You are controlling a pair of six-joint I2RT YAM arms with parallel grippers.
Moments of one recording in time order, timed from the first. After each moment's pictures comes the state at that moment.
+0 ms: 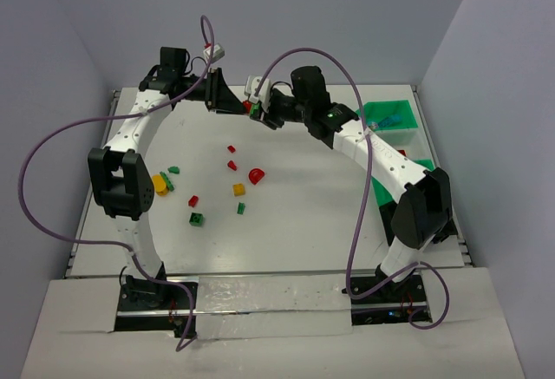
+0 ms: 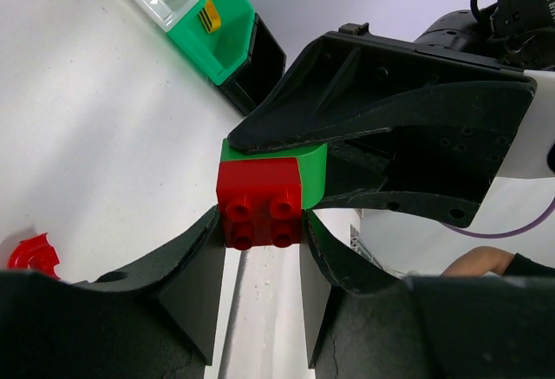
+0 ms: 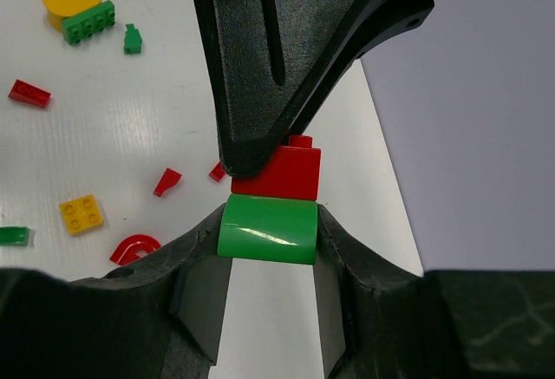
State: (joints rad) left arm -0.19 1.98 1.87 -0.57 1.36 -0.34; right arm 0.60 1.70 1.58 -0.23 -0.50 -0.67
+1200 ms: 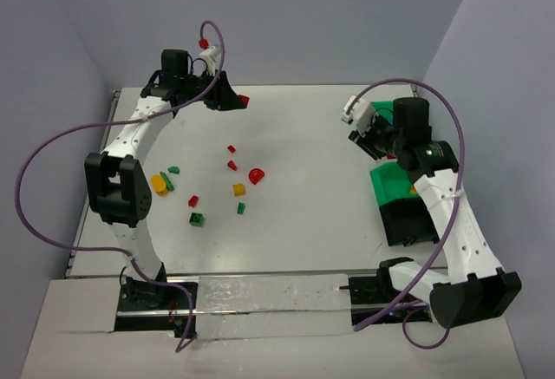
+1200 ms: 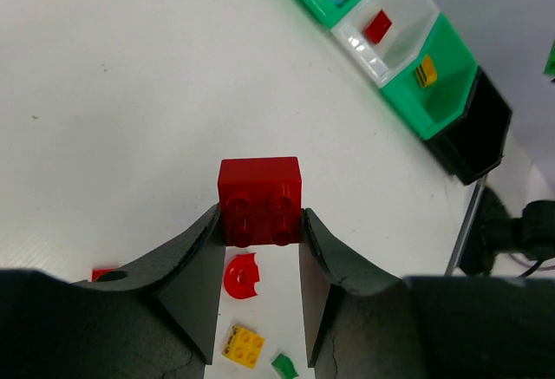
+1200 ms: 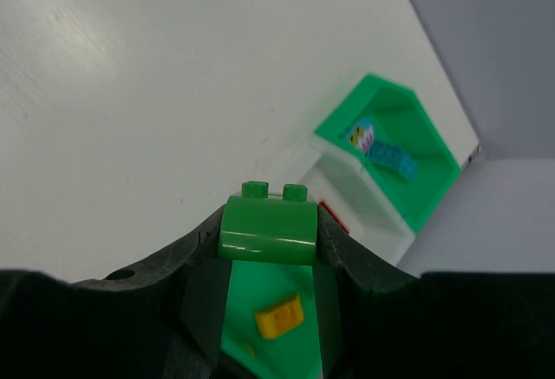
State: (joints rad) left arm -0.21 1.91 1.75 -0.41 0.84 -0.11; right arm 0.15 1.11 1.23 -0.76 -0.26 -0.80
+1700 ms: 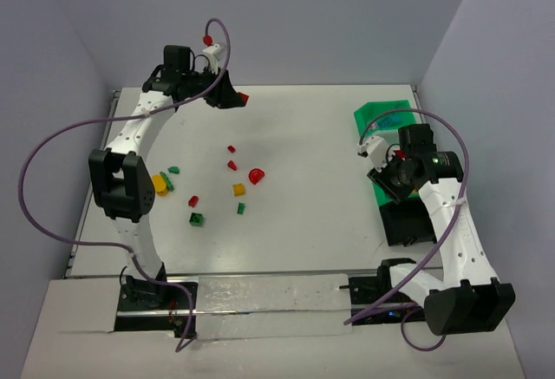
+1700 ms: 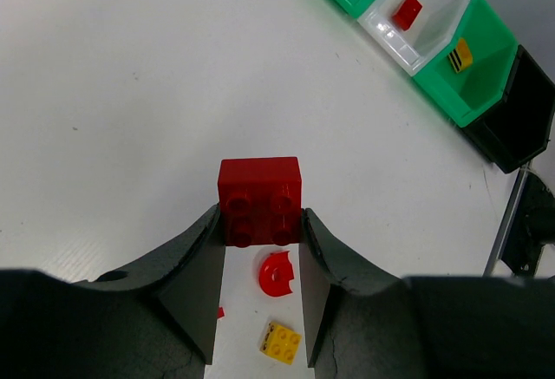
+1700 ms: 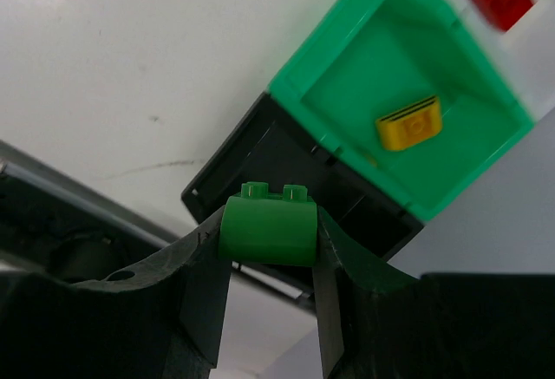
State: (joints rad) left arm -0.22 1.96 1.85 -0.50 0.81 0.02; right arm 0.02 1.06 1.13 -1.21 -0.09 -0.77
